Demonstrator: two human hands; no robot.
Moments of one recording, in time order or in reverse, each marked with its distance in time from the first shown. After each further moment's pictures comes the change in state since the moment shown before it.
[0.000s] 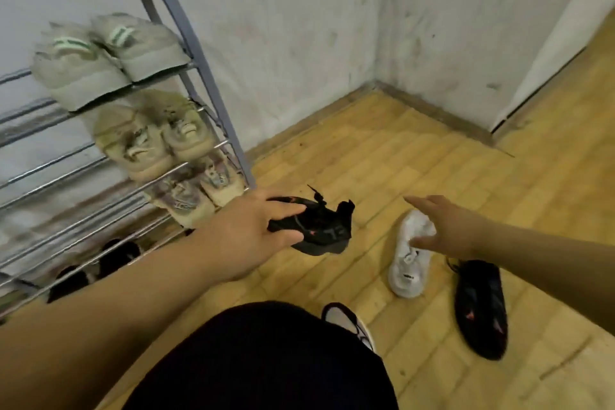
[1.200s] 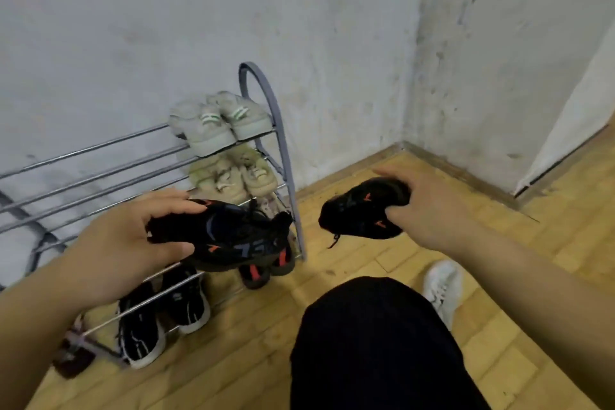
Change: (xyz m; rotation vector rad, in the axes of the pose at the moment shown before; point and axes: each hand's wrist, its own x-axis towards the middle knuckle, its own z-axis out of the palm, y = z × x) left_hand -0.196 -0.047 -0.130 -0.170 0.482 -0.189; right_hand -0.113 -0.176 -0.126 0.489 0.470 -0.328
